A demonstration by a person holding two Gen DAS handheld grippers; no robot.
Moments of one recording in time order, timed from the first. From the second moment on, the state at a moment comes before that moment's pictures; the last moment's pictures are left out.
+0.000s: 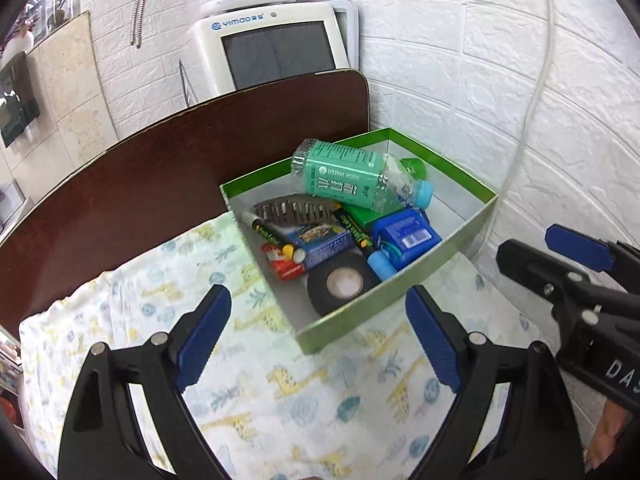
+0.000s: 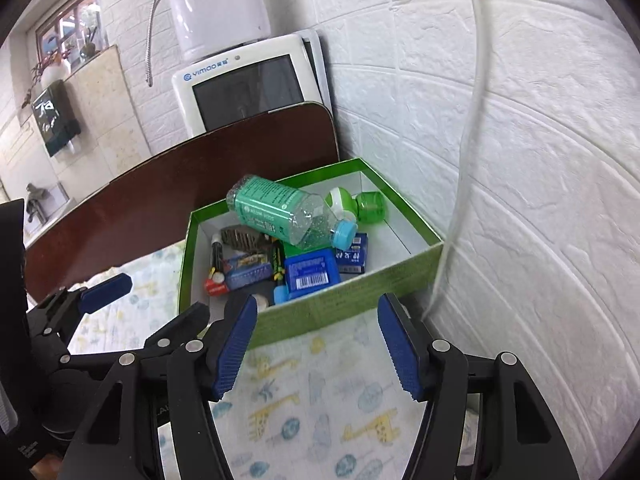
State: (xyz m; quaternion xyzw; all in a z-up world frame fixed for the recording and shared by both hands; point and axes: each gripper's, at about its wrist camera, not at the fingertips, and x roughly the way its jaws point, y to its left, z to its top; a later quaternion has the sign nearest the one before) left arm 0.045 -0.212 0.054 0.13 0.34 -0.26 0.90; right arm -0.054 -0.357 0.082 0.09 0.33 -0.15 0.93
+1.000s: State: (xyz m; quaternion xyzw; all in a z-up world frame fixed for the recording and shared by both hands) left arm 0.005 -0.157 0.086 0.09 0.31 -0.25 0.91; right arm -0.085 -0.317 0.089 0.05 0.33 -0.16 0.93
